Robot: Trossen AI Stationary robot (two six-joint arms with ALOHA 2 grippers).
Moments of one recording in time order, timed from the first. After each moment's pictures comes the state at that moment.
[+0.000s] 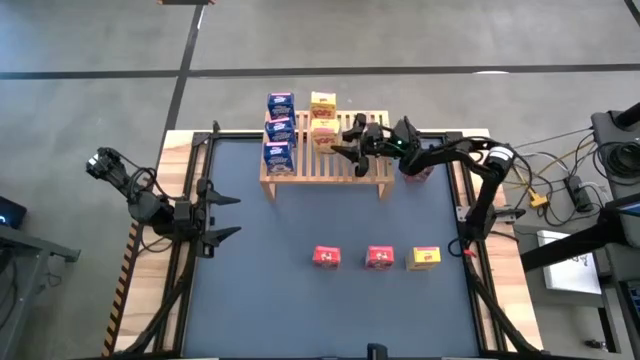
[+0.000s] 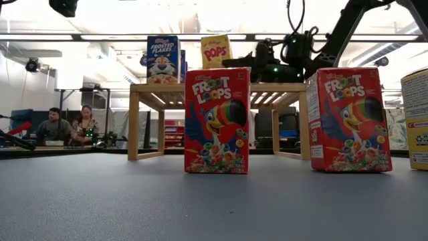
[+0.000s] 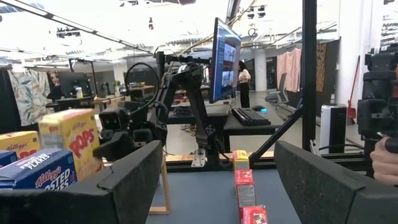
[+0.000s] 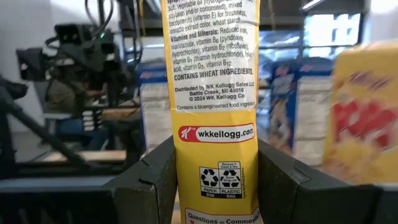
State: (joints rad) left arm -0.67 0.44 0.36 0.32 -0.73 0.22; right arm -0.62 1.81 0.82 1.28 -0.63 0.14
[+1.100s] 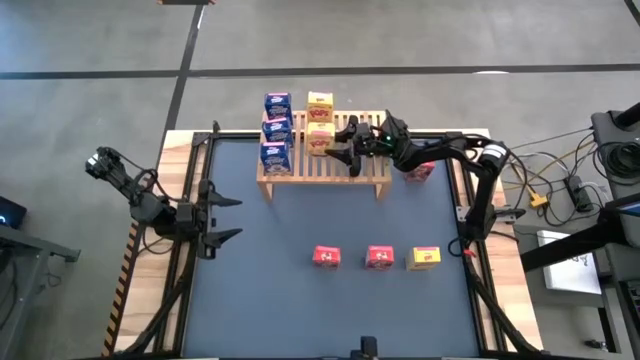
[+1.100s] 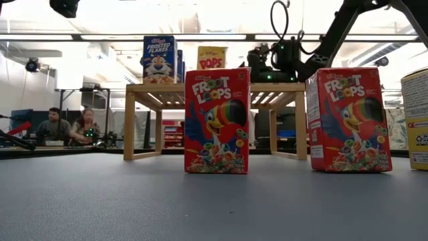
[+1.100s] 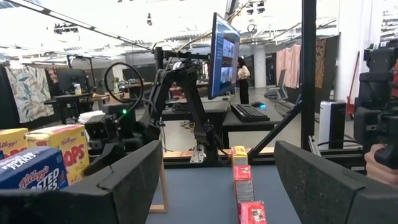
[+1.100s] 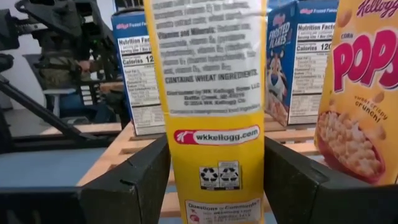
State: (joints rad) left arm -0.67 0.46 0.36 0.32 -0.73 0.21; right arm -0.63 1.87 0.90 1.09 -0.65 0.08
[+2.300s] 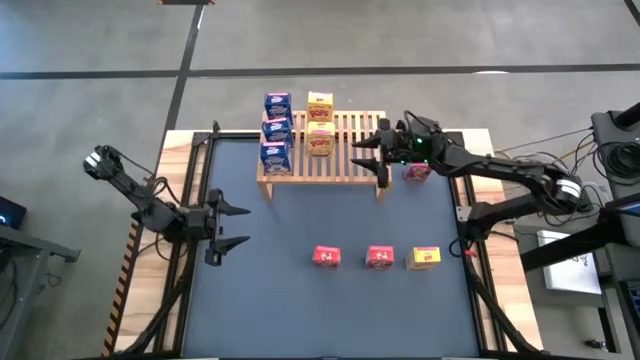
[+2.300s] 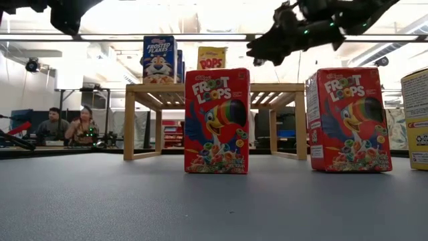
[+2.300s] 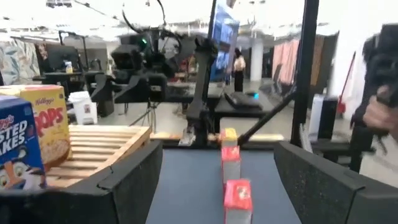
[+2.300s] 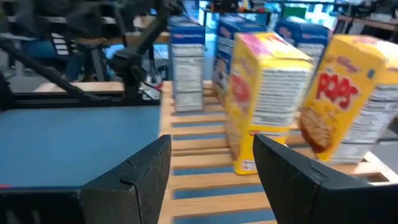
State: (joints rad) left arm -0.67 0.52 0.27 0.42 -0.73 0.08; right arm -0.53 1.25 0.79 0.31 -0.44 -0.13
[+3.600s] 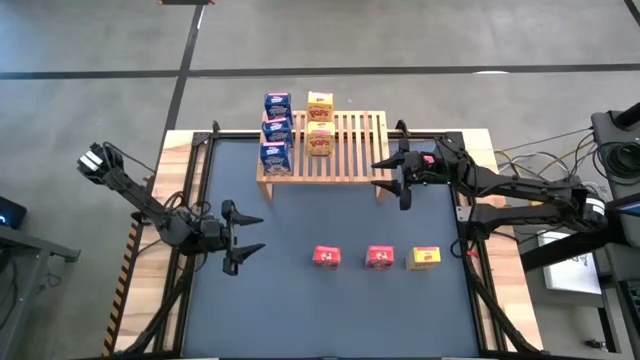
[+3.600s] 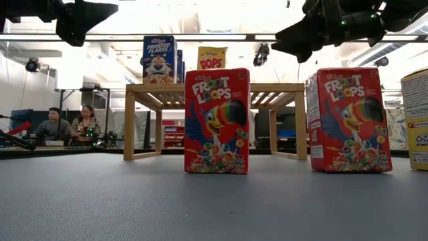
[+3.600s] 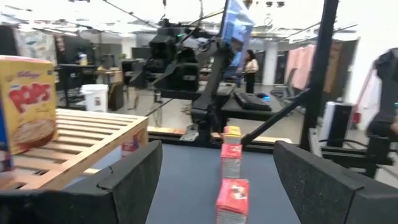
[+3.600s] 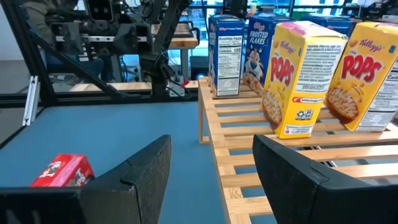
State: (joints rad) left arm -0.67 0.89 0.23 0.84 -0.80 0.04; right arm -0.42 0.93 0.55 0.27 -0.37 -0.07
